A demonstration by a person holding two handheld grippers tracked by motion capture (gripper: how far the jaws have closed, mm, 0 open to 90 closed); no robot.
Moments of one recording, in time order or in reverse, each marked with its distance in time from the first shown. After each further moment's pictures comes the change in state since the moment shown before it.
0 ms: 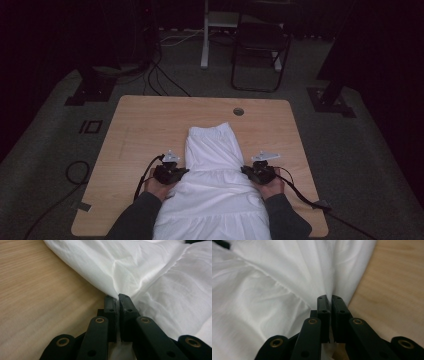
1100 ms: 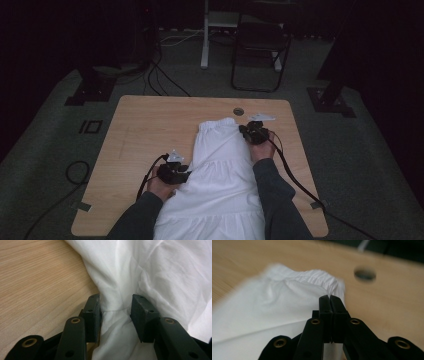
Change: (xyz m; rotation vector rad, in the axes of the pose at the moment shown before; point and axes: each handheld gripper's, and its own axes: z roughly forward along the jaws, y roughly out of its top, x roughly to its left) left arm -0.006 0.006 0.005 0.006 -0.007 0.018; right arm -0.039 0.112 0.027 -0.145 -0.202 0.035
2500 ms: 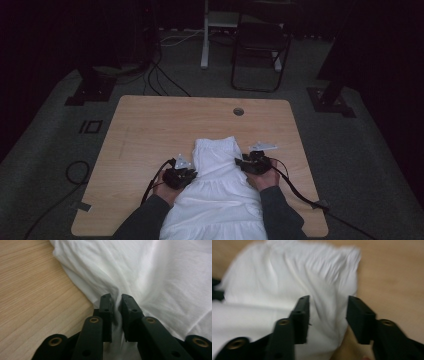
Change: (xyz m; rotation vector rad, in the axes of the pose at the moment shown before) left arm -0.026 -0.002 0.008 -0.031 0.068 0.054; right arm 0.027 -0.076 -0.036 0.063 0.153 0.010
